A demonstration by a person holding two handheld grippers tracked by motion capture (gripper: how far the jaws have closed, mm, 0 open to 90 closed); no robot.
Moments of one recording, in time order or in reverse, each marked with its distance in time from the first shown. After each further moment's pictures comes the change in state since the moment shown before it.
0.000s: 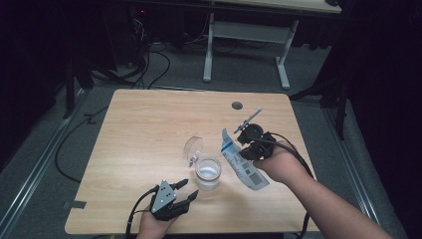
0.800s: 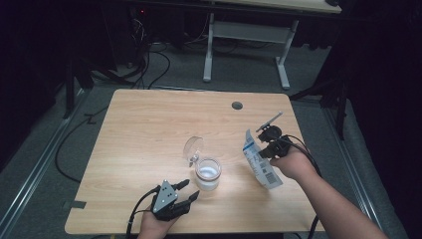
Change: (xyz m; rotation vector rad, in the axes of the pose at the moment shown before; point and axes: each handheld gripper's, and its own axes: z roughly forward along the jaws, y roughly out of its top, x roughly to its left) left arm -0.002 -0.001 0.003 0.006 -0.007 -0.001; right arm -0.067 -0.039 0.049 0.053 -0.034 0.179
